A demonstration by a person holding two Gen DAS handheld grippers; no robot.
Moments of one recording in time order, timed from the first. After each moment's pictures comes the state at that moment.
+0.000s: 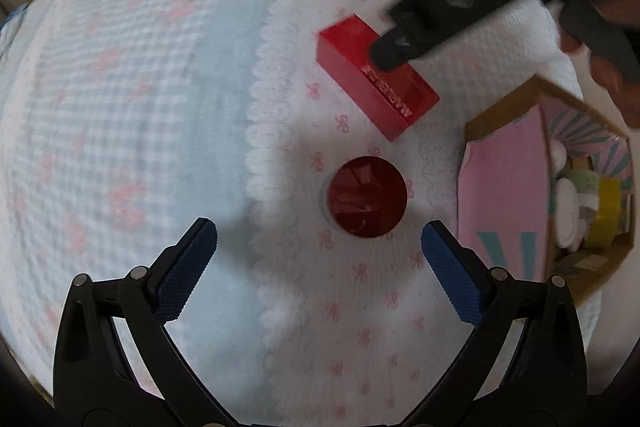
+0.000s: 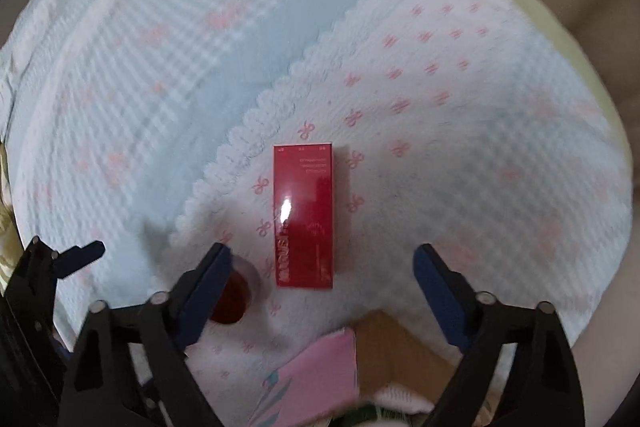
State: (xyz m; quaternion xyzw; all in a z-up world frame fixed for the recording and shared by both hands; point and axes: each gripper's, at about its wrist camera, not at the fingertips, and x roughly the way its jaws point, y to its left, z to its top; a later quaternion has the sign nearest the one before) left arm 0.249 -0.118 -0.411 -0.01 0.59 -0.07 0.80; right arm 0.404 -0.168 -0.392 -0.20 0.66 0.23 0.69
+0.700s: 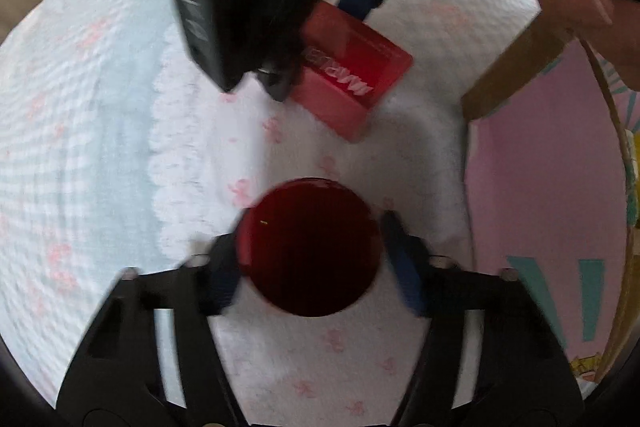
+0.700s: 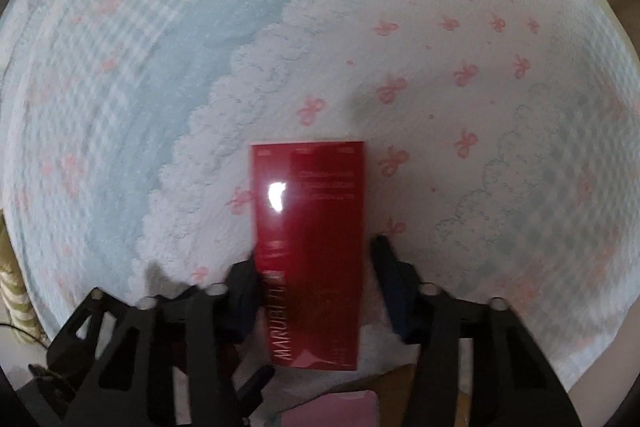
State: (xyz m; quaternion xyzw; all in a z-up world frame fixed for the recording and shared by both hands) left arm 0.268 -0.168 -0.463 0.05 0.58 -0.12 0.81; right arm 0.420 -0.150 -0.468 -0.20 0.69 0.23 0.65
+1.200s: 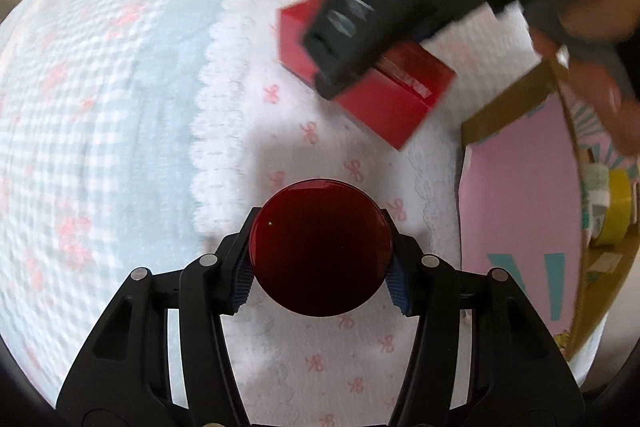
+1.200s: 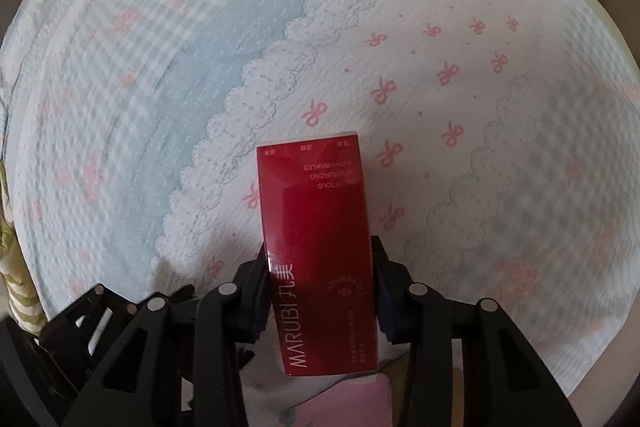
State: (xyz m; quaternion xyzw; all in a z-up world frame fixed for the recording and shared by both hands) left arm 0.258 -0.128 -0.432 -0.03 0.57 -0.11 0.81; right arm 0.415 -0.161 -0.441 -0.17 0.68 0.23 0.68
